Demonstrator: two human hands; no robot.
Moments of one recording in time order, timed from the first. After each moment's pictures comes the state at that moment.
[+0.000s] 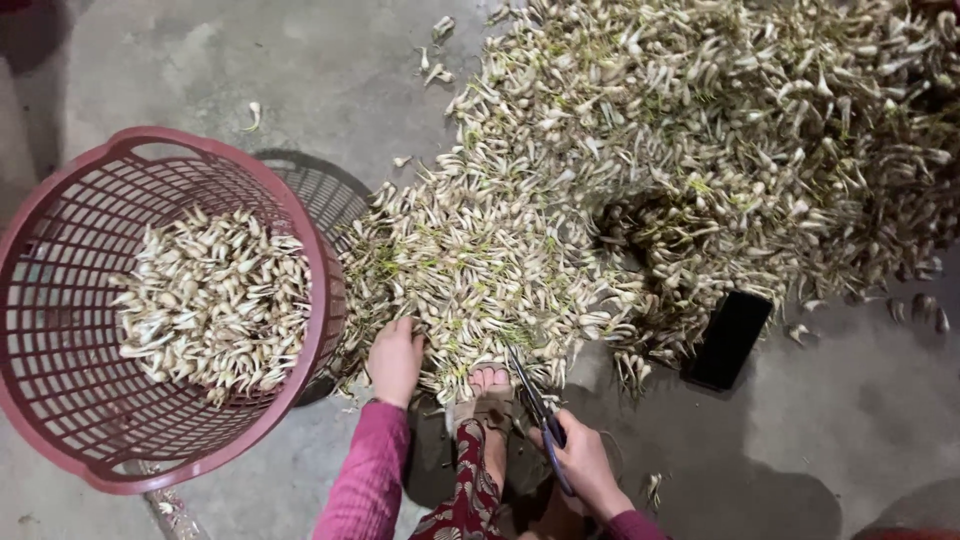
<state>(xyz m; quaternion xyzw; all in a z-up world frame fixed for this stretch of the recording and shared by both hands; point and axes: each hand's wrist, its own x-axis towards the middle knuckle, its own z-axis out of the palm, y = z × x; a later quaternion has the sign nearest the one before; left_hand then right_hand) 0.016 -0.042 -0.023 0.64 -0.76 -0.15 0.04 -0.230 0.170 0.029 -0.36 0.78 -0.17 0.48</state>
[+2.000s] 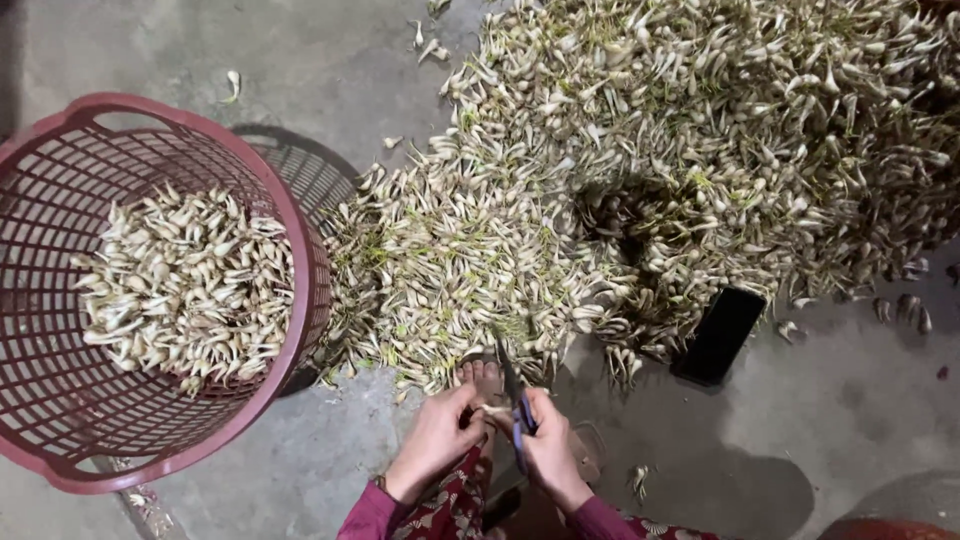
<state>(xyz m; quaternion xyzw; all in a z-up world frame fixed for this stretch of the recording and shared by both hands) -0.018 0.052 0.026 0.45 -0.75 -0.48 0.06 -0.195 0.143 0.032 -0.32 0.72 -0.36 0.49</state>
